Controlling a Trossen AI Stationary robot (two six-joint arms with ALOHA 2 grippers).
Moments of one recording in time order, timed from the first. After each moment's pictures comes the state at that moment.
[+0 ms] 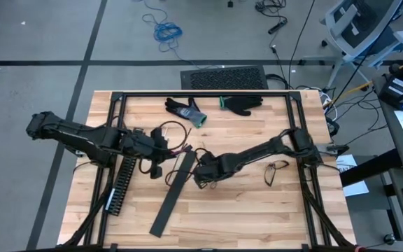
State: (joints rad) left arm -0.19 1.07 0.91 -0.53 -0.19 -0.17; right arm 0.20 2.11 1.53 -0.77 0.23 1.17
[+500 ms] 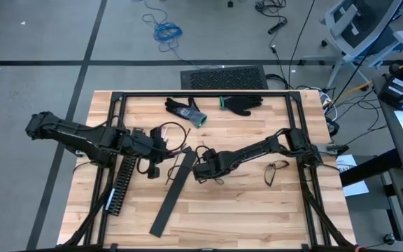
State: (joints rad) left arm -0.19 1.05 0.91 -0.54 -0.18 -0.09; right arm 0.17 2.15 1.55 -0.84 0.23 1.30
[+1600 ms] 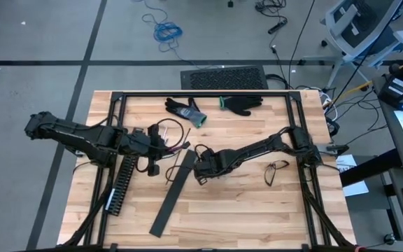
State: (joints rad) left arm -0.19 1.02 0.91 -0.54 -0.25 -0.08; right arm 0.17 2.08 1.54 -0.80 0.21 1.17
